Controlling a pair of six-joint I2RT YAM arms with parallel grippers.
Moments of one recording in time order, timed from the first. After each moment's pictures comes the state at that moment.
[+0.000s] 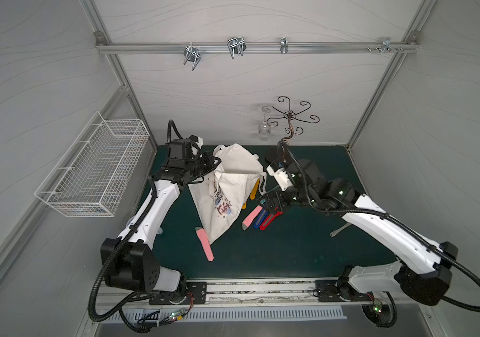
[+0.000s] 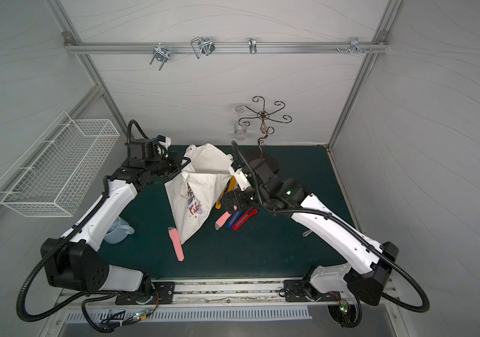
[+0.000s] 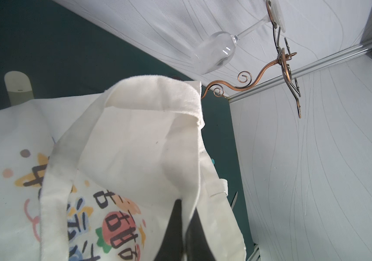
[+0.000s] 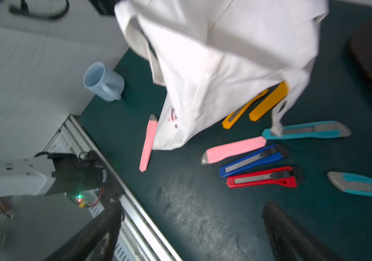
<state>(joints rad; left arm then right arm) -0.13 1.42 1.29 -0.44 0.51 -0.65 0.96 1.32 1.37 -0.83 -0.12 0.34</state>
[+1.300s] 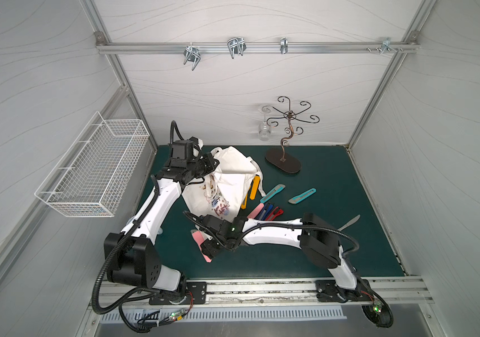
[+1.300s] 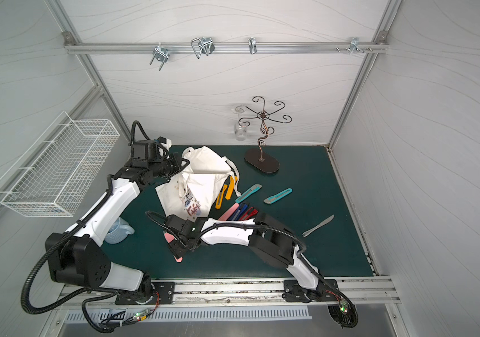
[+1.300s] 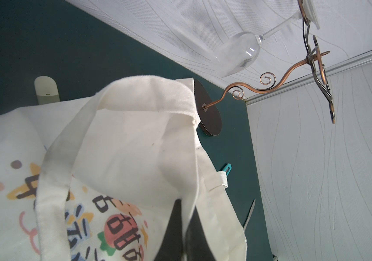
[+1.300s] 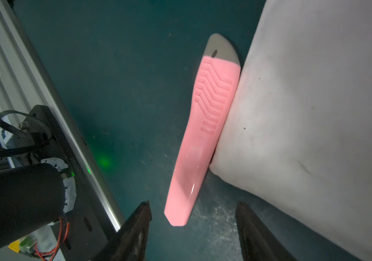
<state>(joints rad) -0.12 1.45 1.28 -0.44 0.44 -0.60 1.34 2.14 1.62 -0.48 -0.10 0.43</state>
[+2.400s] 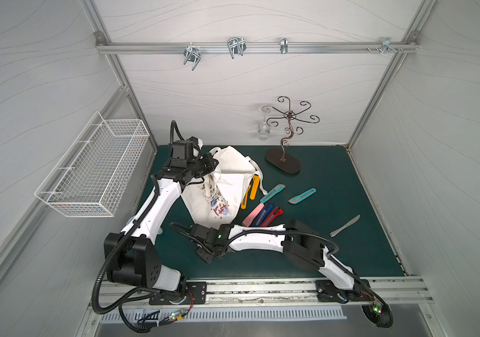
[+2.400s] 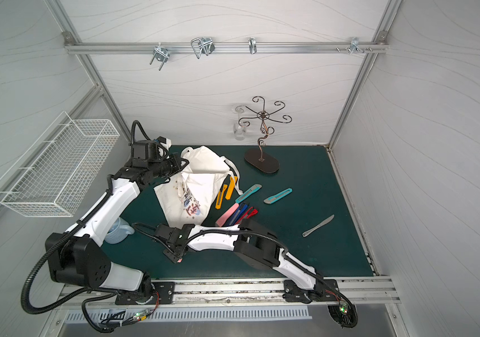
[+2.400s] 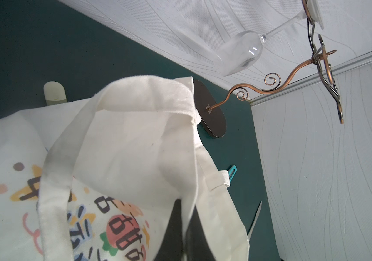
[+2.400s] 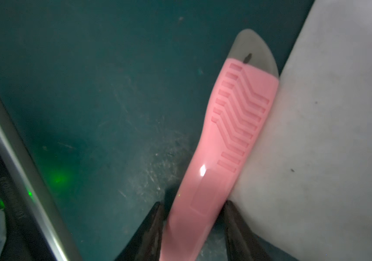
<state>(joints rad) -0.12 1.45 1.28 -0.44 0.41 -0.58 1.40 2.31 1.82 -0.59 0.05 0.30</state>
